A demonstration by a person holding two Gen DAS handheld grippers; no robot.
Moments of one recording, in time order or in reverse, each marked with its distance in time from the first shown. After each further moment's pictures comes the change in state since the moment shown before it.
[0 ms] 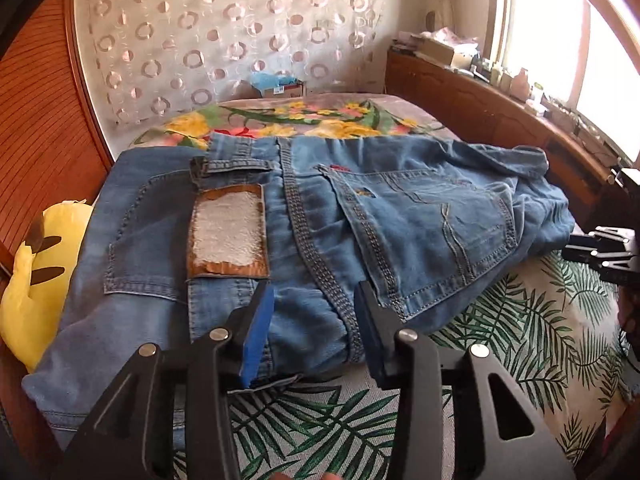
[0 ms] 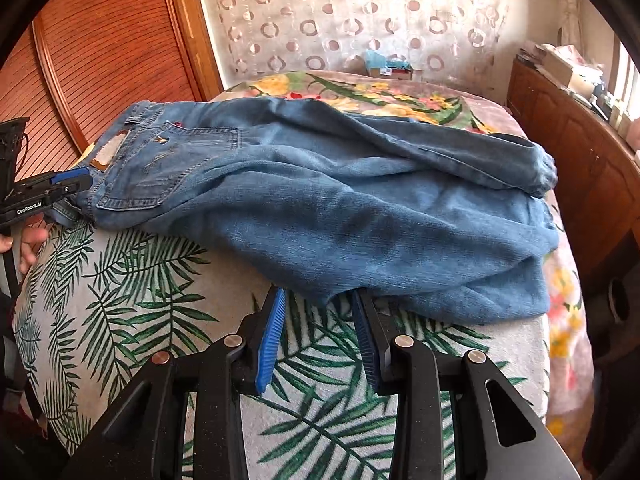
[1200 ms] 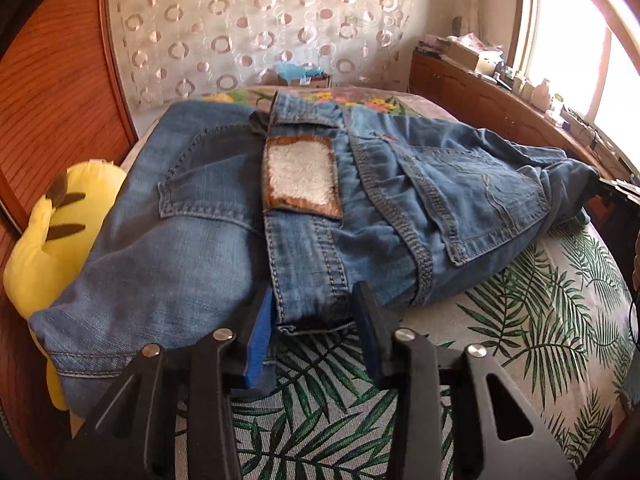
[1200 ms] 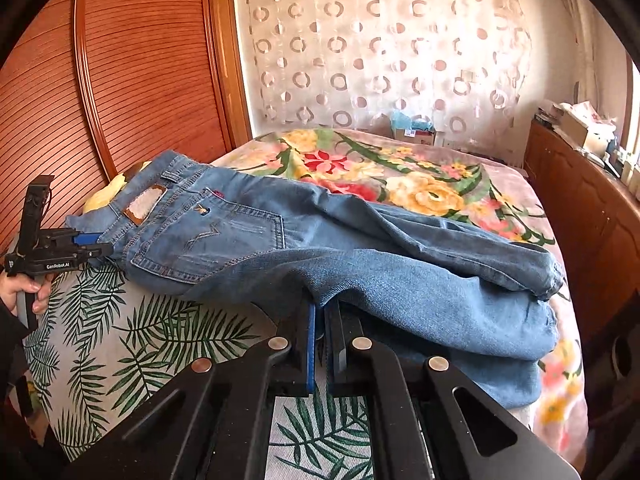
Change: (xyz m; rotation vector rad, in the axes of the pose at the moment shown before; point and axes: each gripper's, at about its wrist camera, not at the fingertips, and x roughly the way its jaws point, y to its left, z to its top) left arm -0.006 0.033 -0.038 -0.060 0.011 0.049; right arm -0.014 0.034 0.023 -0.086 -0.196 0.039
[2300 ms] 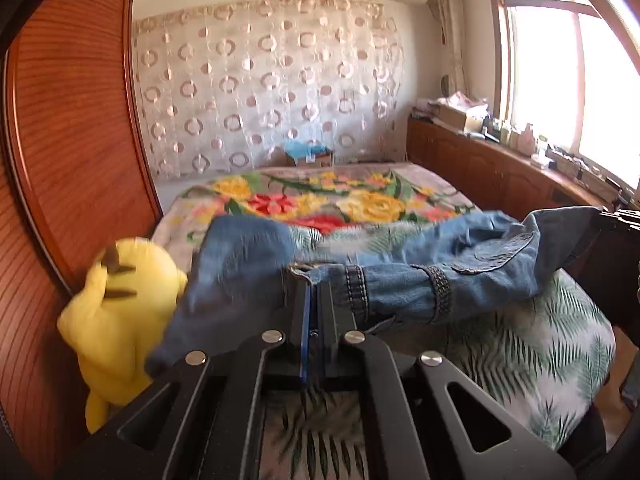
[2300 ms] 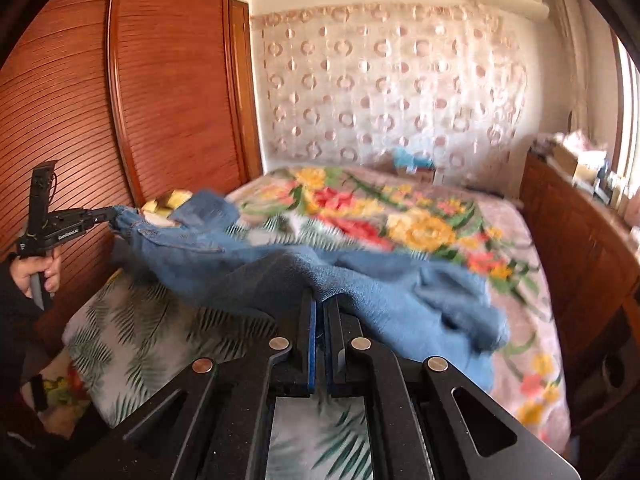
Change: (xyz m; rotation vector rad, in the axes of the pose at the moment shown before) left arm -0.125 -0.003 0.004 0.028 -0.250 0.039; right arm -0.109 0.023 -0.037 -0.021 -0.098 0.020
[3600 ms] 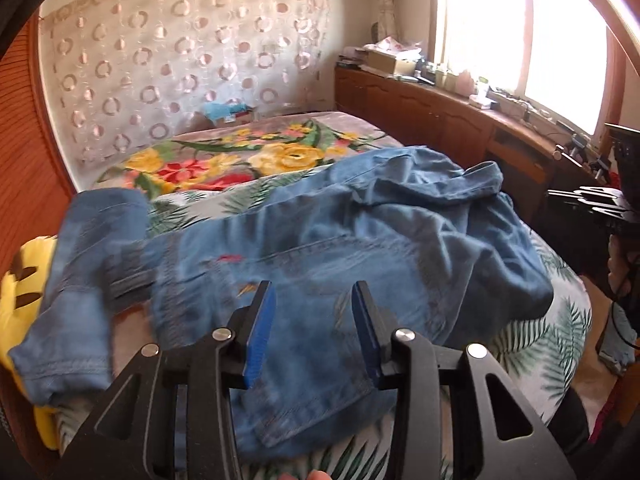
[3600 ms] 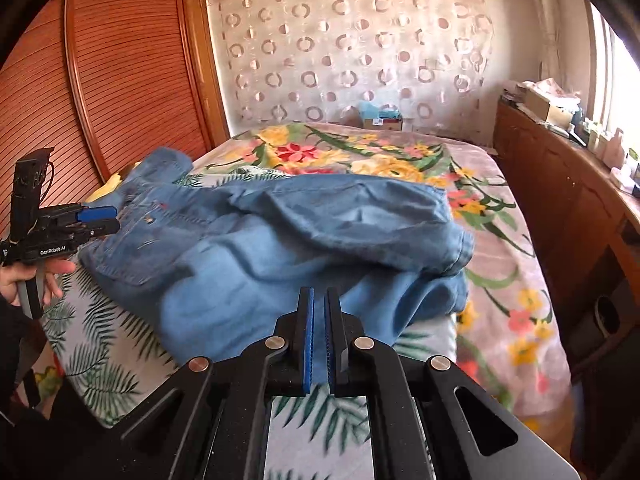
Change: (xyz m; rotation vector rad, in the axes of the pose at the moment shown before) left arm 0.081 -0.140 -0.002 0.124 0.162 -0.223; right arm 0.027 -0.056 -0.066 0.090 0.103 -0.091
